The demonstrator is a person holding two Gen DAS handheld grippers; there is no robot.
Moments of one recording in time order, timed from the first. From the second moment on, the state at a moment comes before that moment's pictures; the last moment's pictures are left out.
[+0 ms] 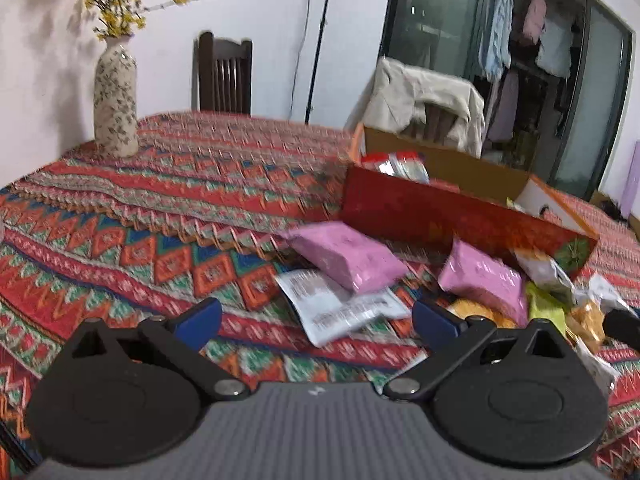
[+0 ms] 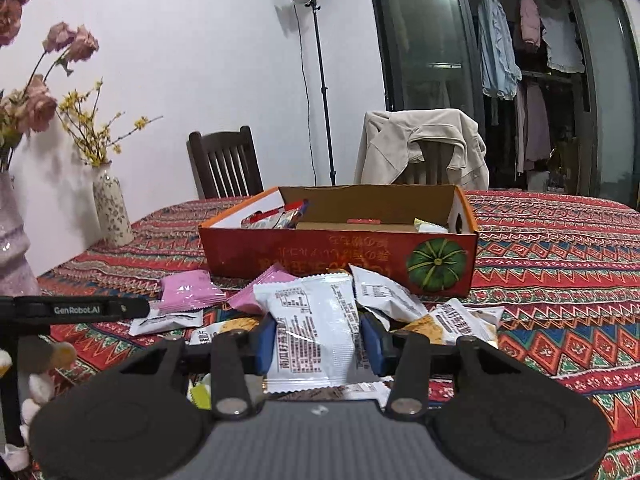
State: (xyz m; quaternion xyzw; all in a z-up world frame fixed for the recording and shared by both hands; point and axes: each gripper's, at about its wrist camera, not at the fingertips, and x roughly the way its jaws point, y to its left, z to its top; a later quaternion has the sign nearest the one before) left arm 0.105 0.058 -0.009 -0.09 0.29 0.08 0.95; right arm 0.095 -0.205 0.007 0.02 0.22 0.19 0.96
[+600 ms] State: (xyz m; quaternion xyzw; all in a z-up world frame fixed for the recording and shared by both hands) left arm 0.110 -0.011 -0.027 -0.02 0.36 0.11 0.93; right arm 0.082 -0.244 -0.006 0.06 0.22 0.19 0.95
